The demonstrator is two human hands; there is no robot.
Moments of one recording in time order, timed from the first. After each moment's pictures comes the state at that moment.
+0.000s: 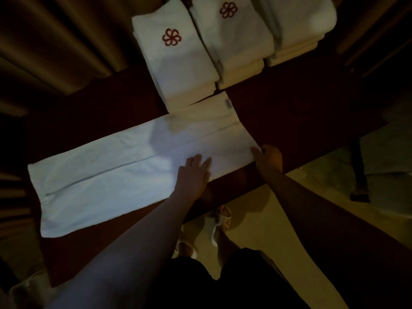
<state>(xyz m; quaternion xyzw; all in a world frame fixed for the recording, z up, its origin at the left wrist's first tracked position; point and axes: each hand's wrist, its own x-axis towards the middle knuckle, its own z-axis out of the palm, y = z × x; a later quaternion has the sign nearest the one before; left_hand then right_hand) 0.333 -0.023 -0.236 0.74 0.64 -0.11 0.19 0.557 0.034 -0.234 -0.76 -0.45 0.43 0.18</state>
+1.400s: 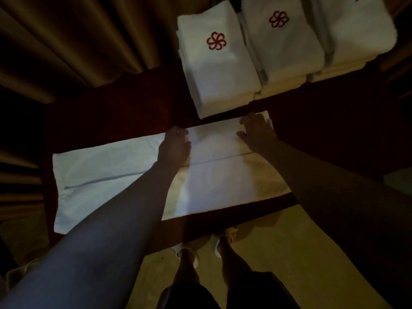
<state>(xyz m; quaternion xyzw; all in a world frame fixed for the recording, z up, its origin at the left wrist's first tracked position) 0.210 0.059 -0.225 0.61 0.77 0.04 0.20 0.447 0.148 -0.226 -0.55 -0.81 0.18 -0.05</state>
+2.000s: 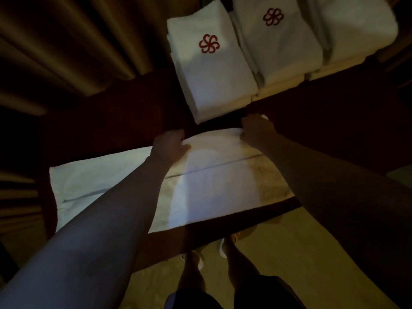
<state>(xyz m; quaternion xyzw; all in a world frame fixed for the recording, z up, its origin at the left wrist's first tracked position) 0.191 0.099 -0.221 0.66 0.72 -0.07 0.19 0.440 0.178 -0.226 -0.55 -0.80 0.17 -0.14</state>
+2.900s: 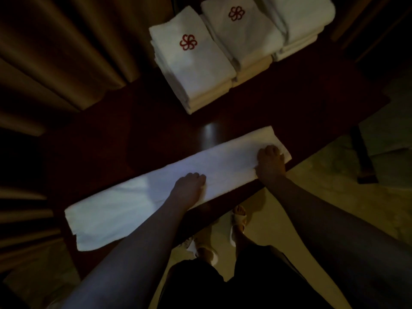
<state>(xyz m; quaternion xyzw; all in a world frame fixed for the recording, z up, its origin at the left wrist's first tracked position) 0.223 -0.054 -0.225 0.80 0.53 -0.16 0.23 0.481 -0.017 -0.226 -0.72 -0.65 0.20 -0.12</state>
